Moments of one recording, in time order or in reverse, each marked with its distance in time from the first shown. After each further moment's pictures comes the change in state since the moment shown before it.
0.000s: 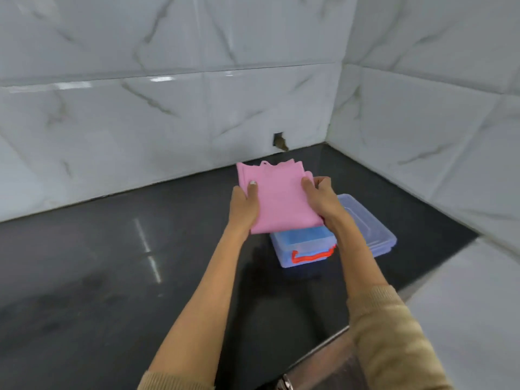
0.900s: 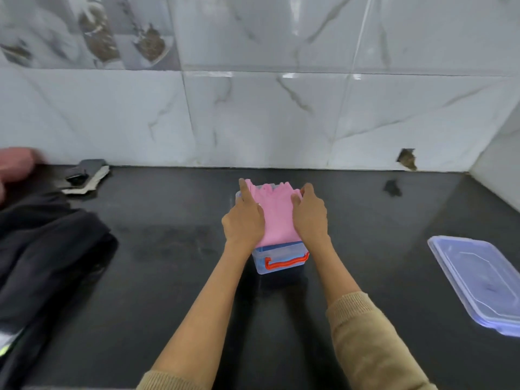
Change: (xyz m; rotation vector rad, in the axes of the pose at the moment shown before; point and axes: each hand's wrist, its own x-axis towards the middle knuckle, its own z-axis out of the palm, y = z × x) left_hand -0.048 -0.059 -0.167 0.848 0.524 -0.087; right_hand -0.055 -0.024 0.215 -0.396 -0.227 -0.354
